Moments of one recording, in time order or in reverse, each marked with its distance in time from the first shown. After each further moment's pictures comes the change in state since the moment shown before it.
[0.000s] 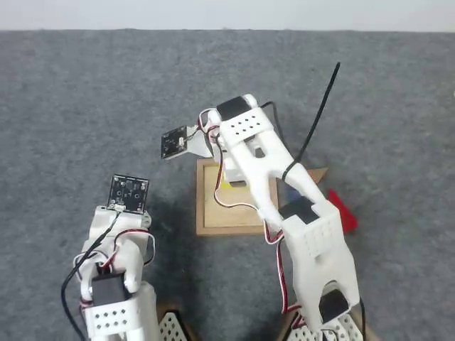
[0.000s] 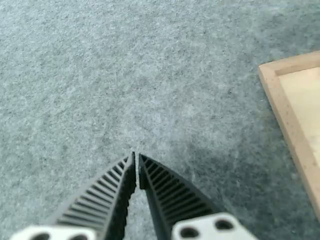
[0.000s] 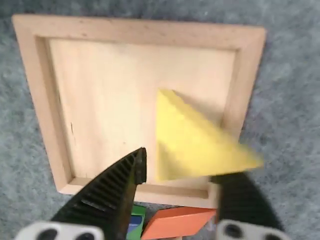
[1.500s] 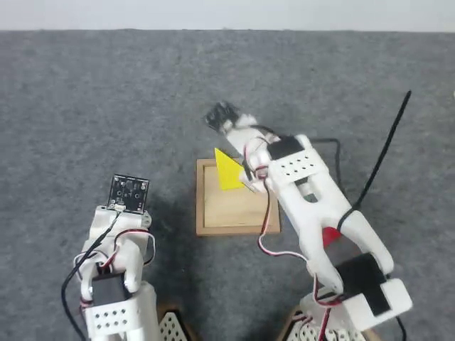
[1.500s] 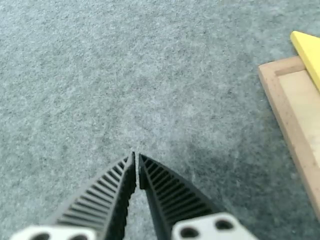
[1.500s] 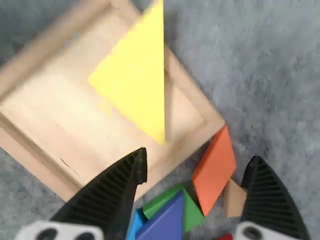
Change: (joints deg) left arm 0.0 0.0 0.0 0.0 0.0; right arm 7.2 -41.1 54.8 -34.3 -35.7
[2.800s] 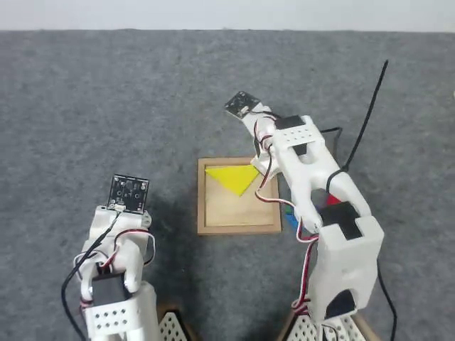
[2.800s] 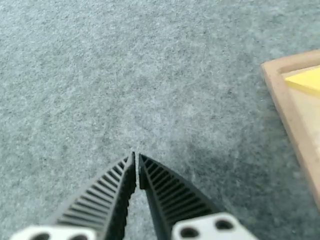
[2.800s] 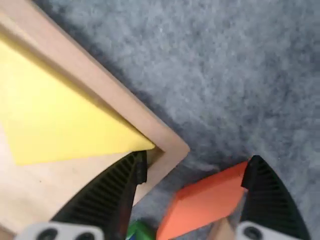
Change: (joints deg) left arm 0.0 0.0 0.0 0.0 0.0; right arm 7.6 26.7 -20.7 0.4 0.4
